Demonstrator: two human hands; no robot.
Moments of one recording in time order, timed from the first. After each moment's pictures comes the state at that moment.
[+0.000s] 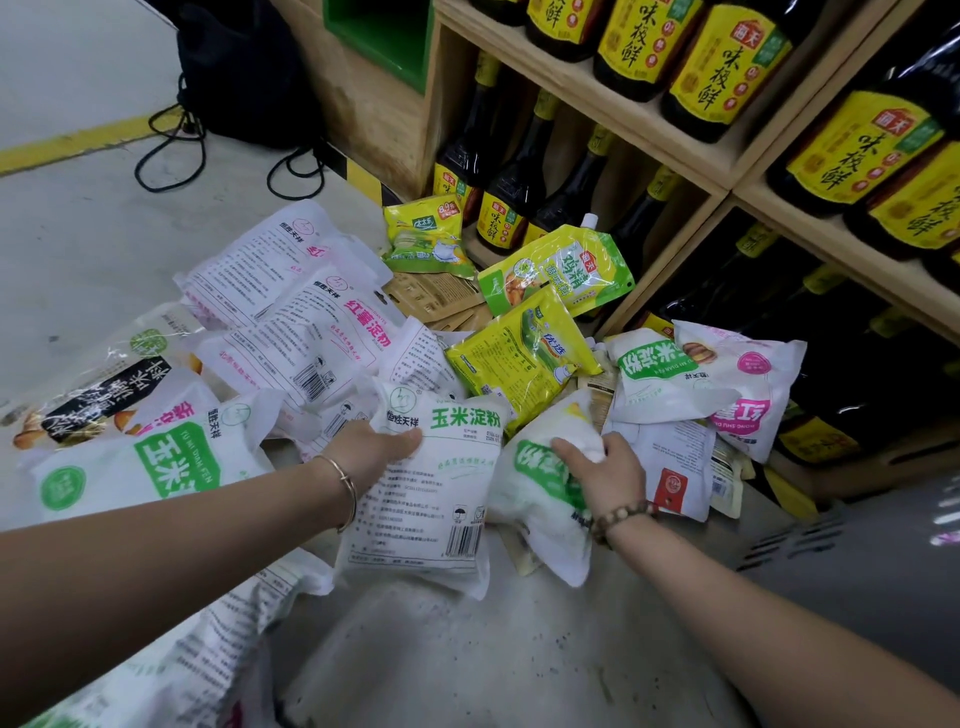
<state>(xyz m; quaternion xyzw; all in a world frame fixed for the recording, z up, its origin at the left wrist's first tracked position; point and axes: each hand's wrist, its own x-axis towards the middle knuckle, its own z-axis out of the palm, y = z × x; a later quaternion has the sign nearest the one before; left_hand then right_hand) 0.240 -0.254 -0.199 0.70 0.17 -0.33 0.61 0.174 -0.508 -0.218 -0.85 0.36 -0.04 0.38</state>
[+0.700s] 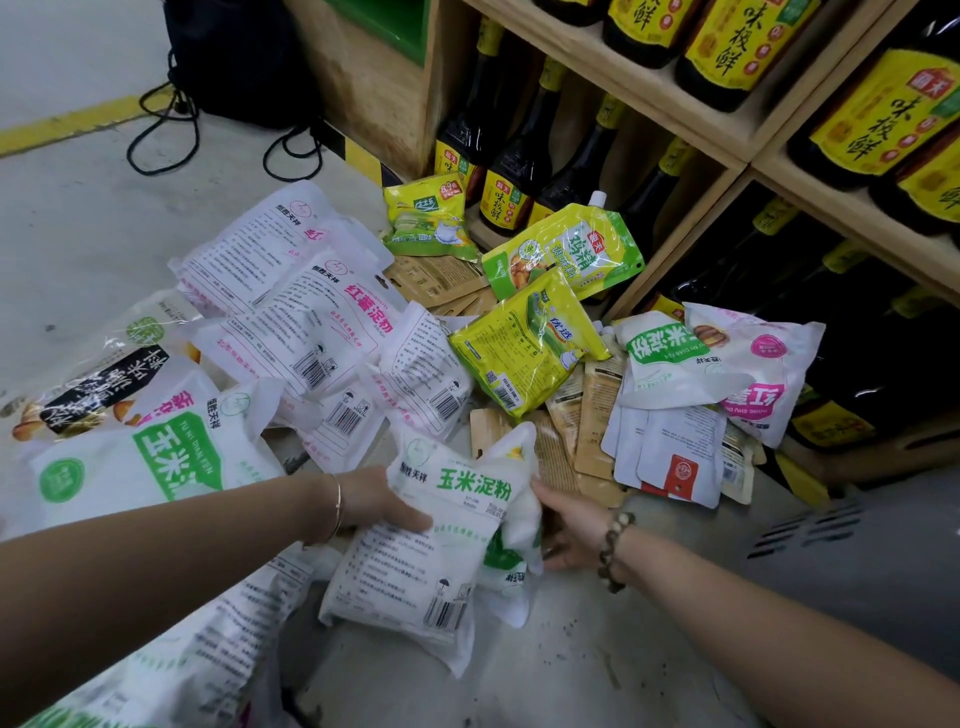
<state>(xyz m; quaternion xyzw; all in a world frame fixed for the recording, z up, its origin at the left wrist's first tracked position) 0.227 -0.240 -0.244 0.70 0.01 -0.55 0.46 0.147 -0.487 -0.237 -0.63 0.38 0.37 0.57</state>
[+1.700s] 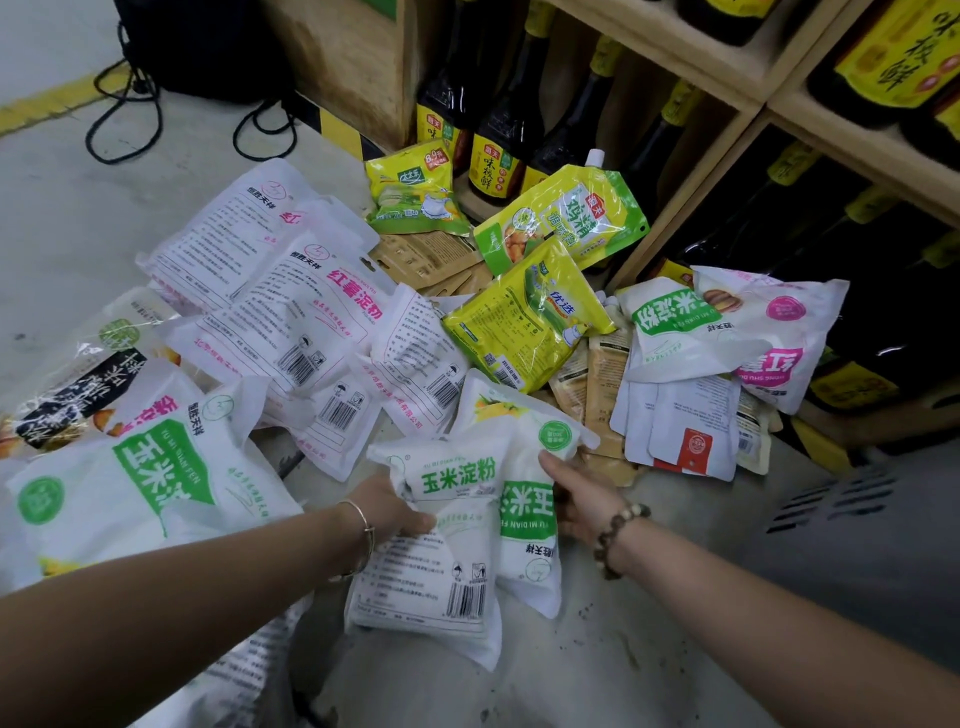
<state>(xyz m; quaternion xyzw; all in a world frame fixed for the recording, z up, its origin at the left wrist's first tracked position) 0.206 -0.259 -0.262 0.75 0.12 -0.44 0.48 0.147 -0.481 -0.248 -0.57 0.44 0.19 0.67</state>
